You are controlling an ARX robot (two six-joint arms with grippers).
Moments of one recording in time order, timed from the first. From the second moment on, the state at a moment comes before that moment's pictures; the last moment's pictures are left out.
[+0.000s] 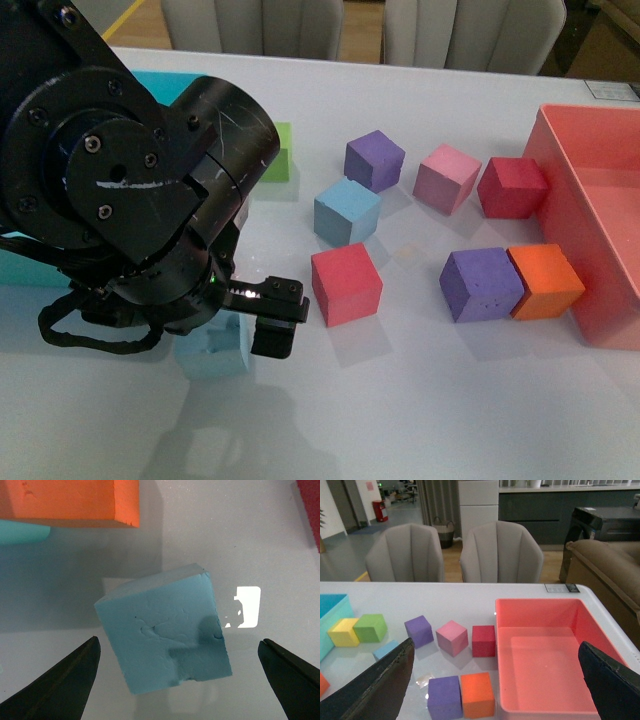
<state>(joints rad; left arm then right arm) -0.49 2.15 1.02 -0.15 -0.12 -0.33 0.00 0.00 0.02 0.00 0.00 0.00</state>
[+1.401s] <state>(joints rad) -0.52 1.92 1.06 -0.28 -0.19 -0.34 0.00 0.00 0.02 0.00 0.00 0.00</state>
